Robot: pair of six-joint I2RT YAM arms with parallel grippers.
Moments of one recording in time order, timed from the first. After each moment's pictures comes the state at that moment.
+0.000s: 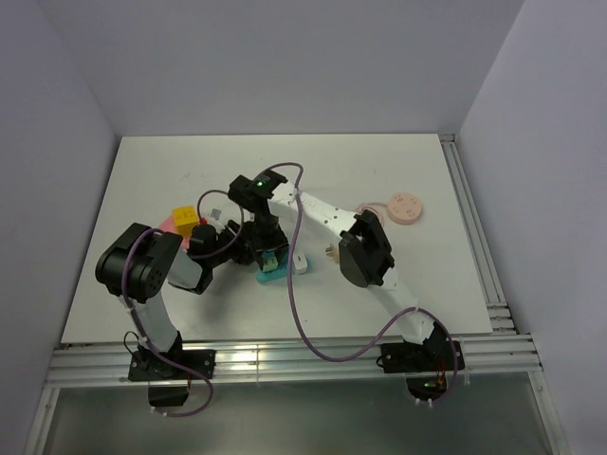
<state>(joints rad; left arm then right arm) -0.33 1.81 0.39 1.04 0.45 -1.31 0.90 2.37 2.25 -1.41 -0.16 0.57</state>
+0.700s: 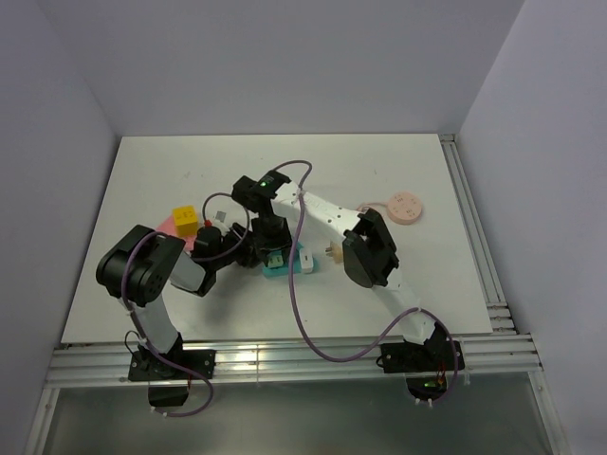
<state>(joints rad) -0.38 1.79 0.39 1.03 0.43 -1.34 0.90 2.34 2.19 -1.39 -0.05 0.70</state>
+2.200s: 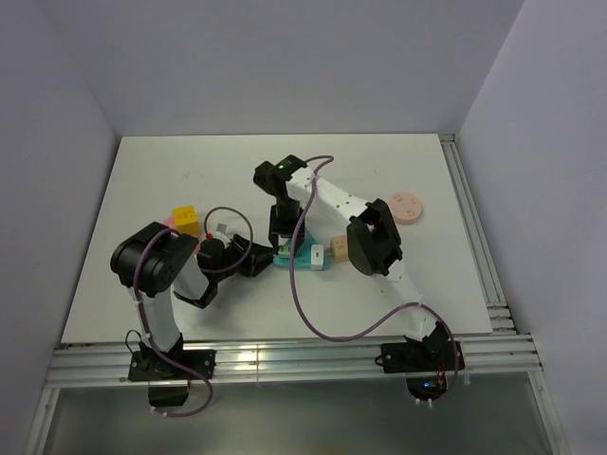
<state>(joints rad) -0.44 1.89 0.30 1.22 0.36 -1.46 0.76 2.38 2.21 -1.45 -0.13 0.81</state>
